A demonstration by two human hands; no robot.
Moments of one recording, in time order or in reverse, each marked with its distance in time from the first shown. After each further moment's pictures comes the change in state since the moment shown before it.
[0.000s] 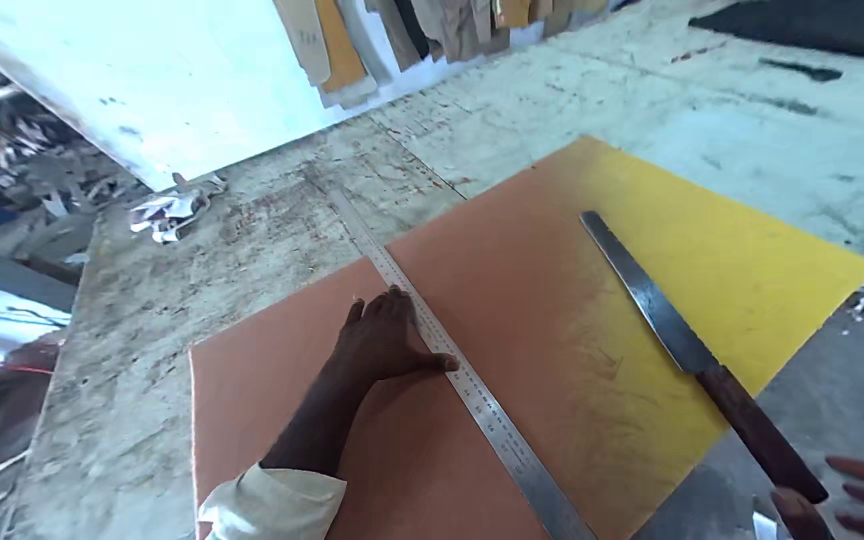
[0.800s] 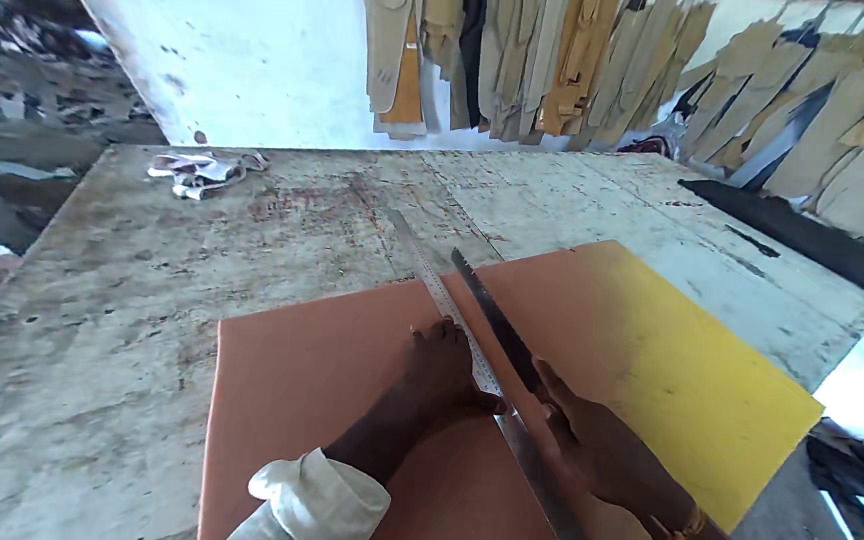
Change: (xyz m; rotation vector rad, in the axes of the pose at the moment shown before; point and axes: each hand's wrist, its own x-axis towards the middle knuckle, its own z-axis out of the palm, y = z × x) left_hand 0.004 0.000 -0.004 -0.056 -0.087 -0.004; right_hand 0.109 -0.213 0.149 -0.374 -0.640 -0.352
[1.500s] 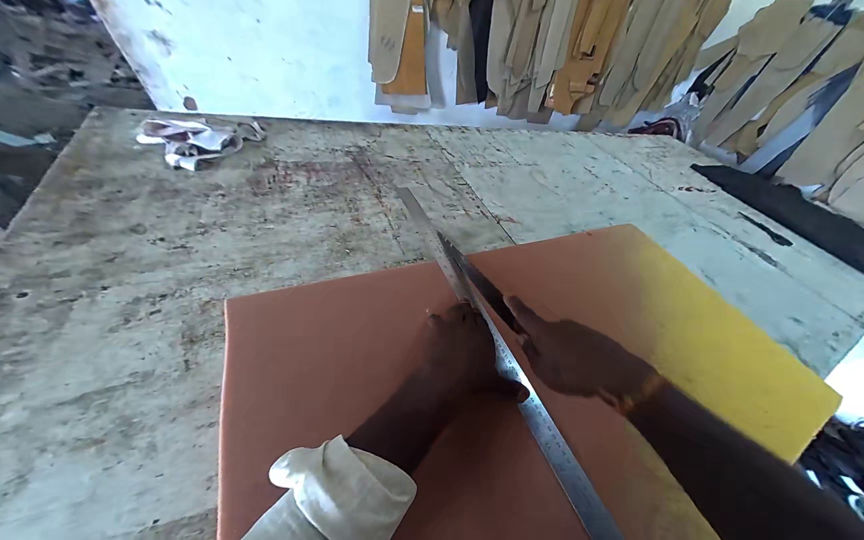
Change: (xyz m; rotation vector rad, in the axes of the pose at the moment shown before) left_hand -0.002 -0.004 0.000 -0.031 0.016 0.053; right_hand 0.075 -0.079 -0.041 -0.256 -0.223 0.031
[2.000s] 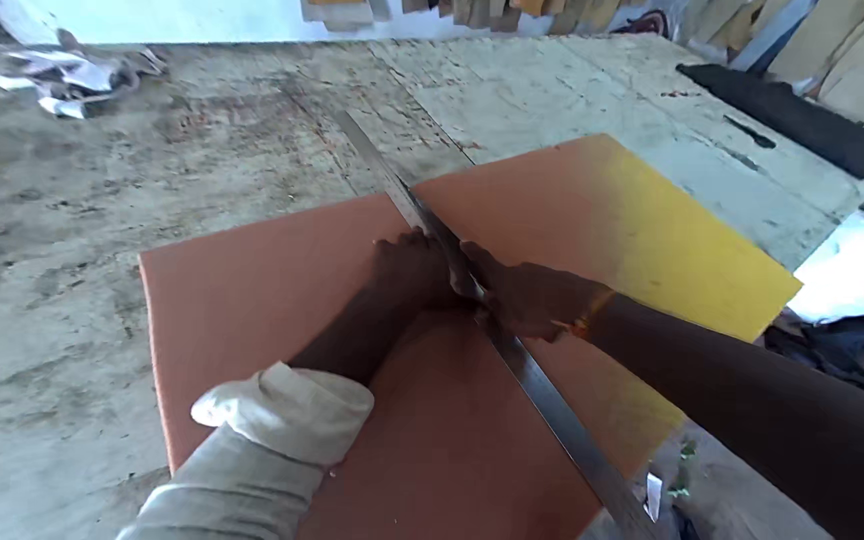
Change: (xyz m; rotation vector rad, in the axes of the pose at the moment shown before) left_hand 0.005 0.004 -0.005 0.080 0.021 -0.026; right_hand -0.018 0.014 0.028 0.062 -0.106 -0.043
